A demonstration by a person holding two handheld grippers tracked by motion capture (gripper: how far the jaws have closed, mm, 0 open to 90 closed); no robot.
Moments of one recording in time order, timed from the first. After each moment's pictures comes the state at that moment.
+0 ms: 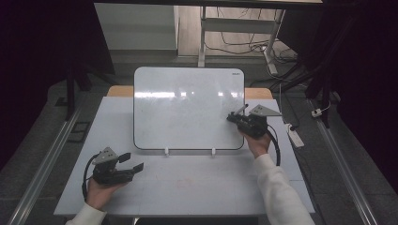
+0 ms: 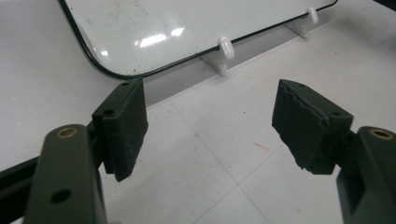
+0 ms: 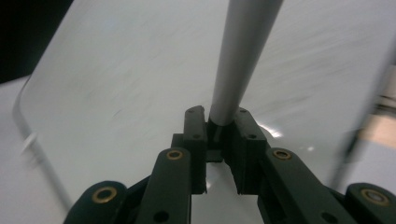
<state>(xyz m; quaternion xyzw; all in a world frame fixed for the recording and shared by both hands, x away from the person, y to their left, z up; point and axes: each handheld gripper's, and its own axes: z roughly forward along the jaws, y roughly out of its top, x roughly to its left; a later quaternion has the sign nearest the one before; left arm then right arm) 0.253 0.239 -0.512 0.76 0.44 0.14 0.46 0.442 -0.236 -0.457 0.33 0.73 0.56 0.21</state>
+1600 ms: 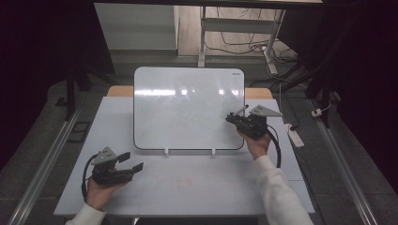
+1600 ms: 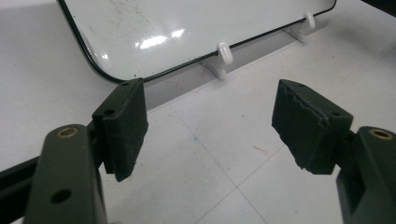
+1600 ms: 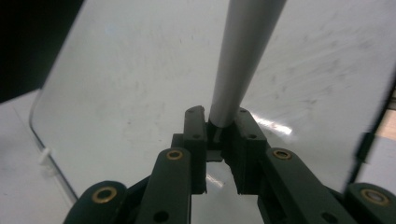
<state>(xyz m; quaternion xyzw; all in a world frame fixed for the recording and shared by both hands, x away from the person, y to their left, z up) 0.254 0.239 -0.510 0.75 0.44 0.14 0.47 0.424 -0.228 -0.451 0.32 0.74 0.56 0.18</state>
